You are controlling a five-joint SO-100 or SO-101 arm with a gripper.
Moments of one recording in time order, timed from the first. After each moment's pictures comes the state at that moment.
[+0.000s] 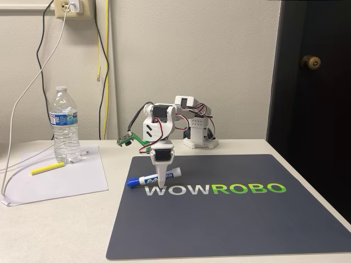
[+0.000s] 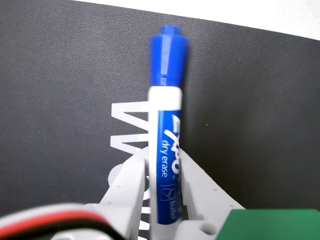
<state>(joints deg) 20.2 27.2 11.2 96.5 -30.1</state>
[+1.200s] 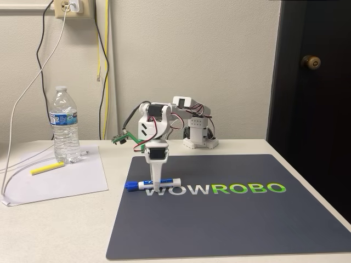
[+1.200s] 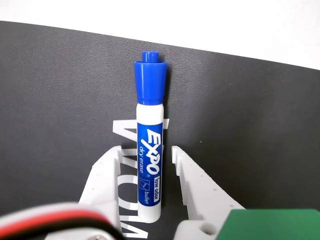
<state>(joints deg) 22.8 26.7 8.3 96.1 -32.8</state>
